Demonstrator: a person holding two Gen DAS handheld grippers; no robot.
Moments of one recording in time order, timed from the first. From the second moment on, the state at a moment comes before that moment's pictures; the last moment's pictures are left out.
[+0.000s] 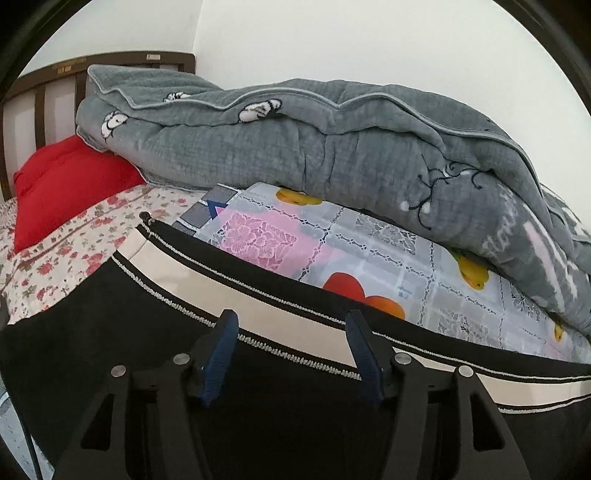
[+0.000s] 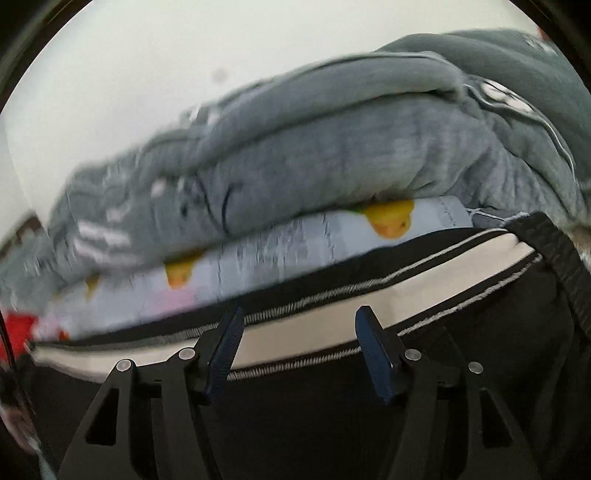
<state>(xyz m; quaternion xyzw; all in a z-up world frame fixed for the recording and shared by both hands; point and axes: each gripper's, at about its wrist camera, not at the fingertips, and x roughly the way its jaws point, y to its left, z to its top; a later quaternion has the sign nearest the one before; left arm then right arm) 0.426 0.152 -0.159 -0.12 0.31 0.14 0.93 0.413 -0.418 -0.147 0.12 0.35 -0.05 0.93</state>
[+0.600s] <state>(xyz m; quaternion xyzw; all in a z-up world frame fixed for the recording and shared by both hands) 0.420 0.137 -0.149 -0.07 0.28 0.15 0.95 0.424 -0.357 -0.166 -0.04 0.39 -0.05 0.92</state>
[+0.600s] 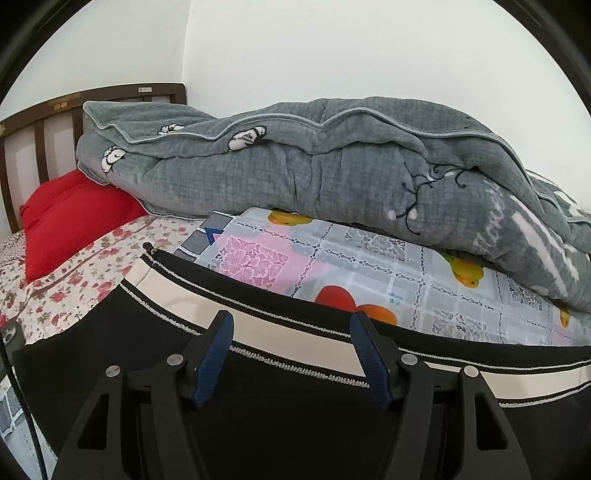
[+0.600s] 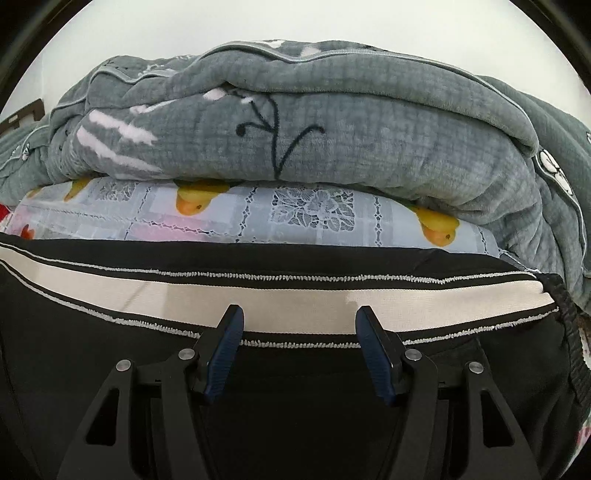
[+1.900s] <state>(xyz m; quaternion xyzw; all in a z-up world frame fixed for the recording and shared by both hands) 0.418 0.139 -0.148 -0.07 0.28 0.15 0.95 0.435 -0.346 -0.185 -0.08 0.41 -0.07 0.90</state>
